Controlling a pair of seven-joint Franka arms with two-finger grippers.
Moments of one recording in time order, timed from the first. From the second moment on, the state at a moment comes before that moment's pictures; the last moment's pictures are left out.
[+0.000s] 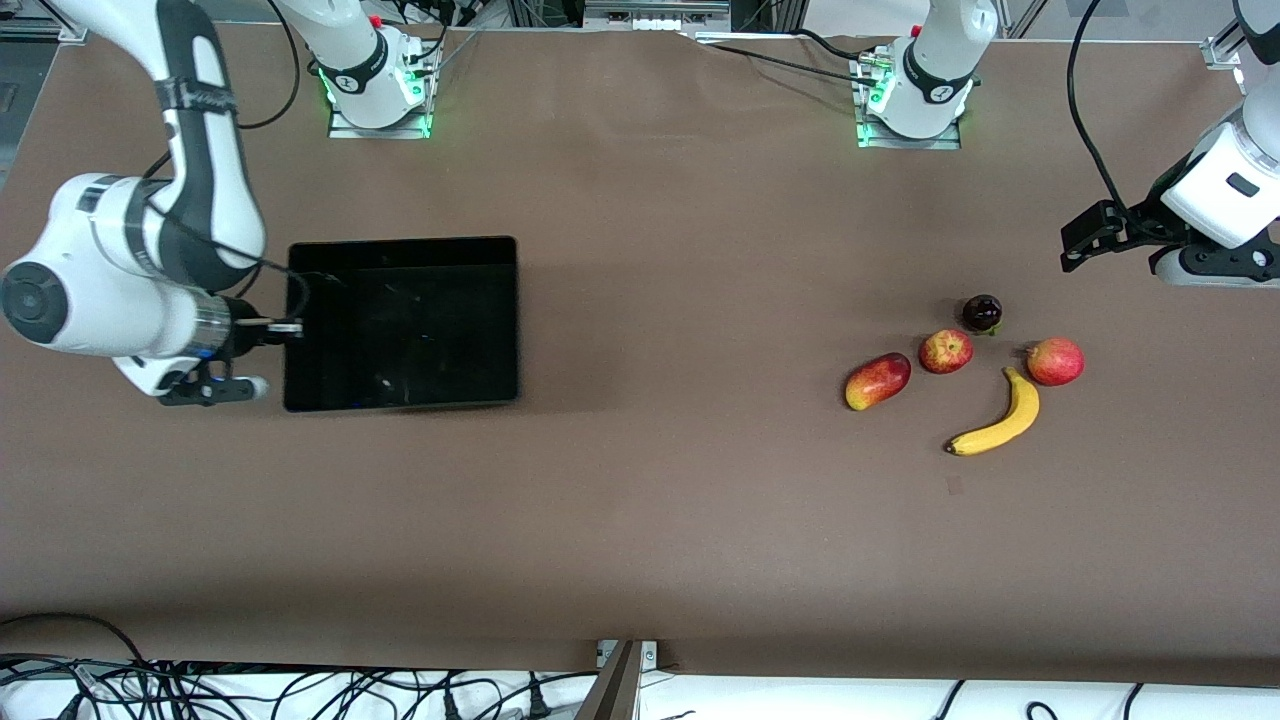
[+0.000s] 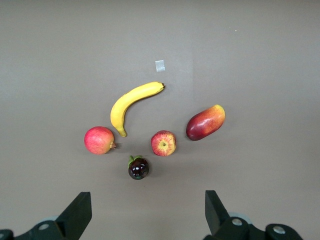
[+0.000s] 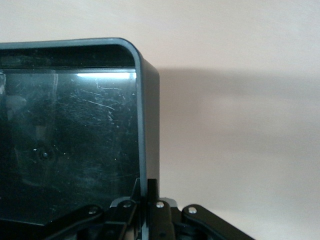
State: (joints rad) left arm -0.03 -0.03 -0.01 -1.71 0.02 1.68 -0.01; right arm 0.50 0.37 -0.59 -1.85 0.29 1.89 -0.27
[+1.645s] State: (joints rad) left arm -0.03 -0.03 -0.01 -1.70 0.02 1.65 -0.05; right arm 0.50 0.46 -0.62 -1.91 0.54 2.10 -0.45
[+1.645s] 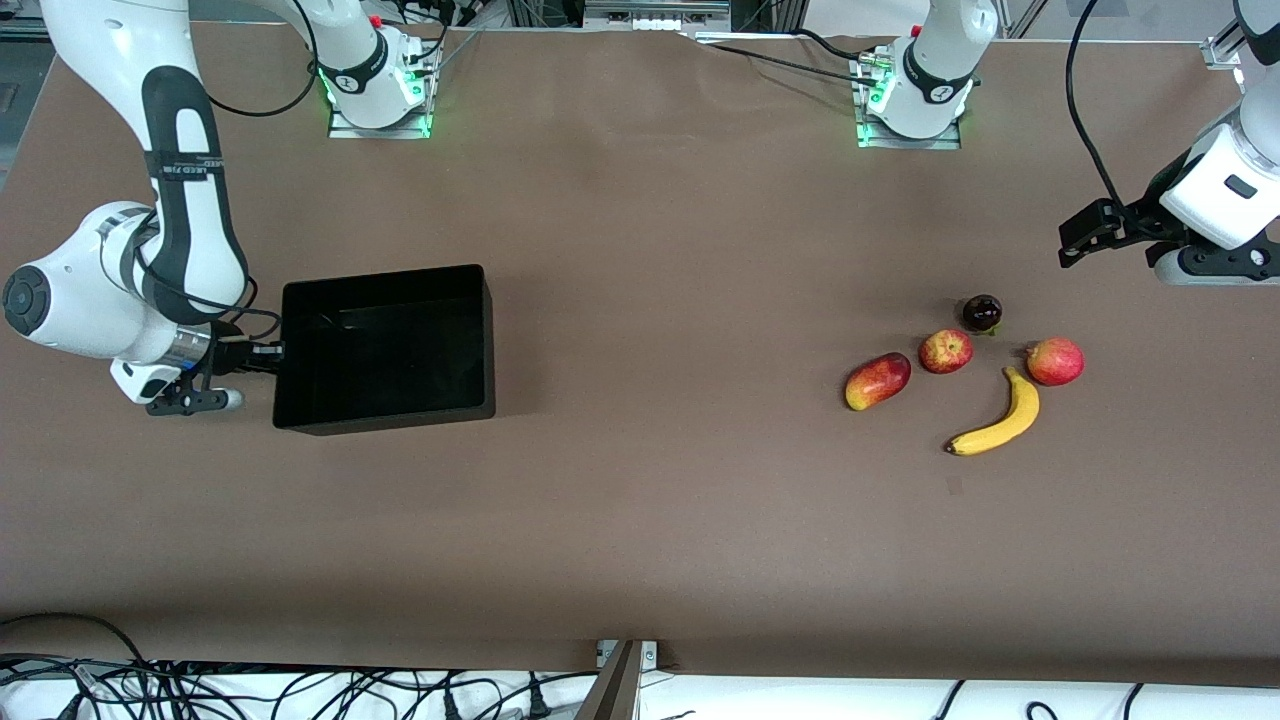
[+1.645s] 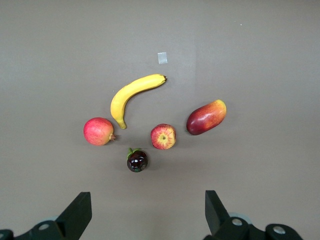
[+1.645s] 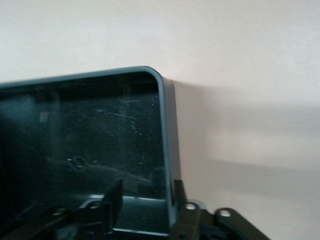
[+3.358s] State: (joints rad) left arm -0.03 -0.03 -0.01 -1.70 0.02 1.65 -0.05; right arm 0.16 -0.04 -0.17 -1.69 0.00 1.58 -0.14
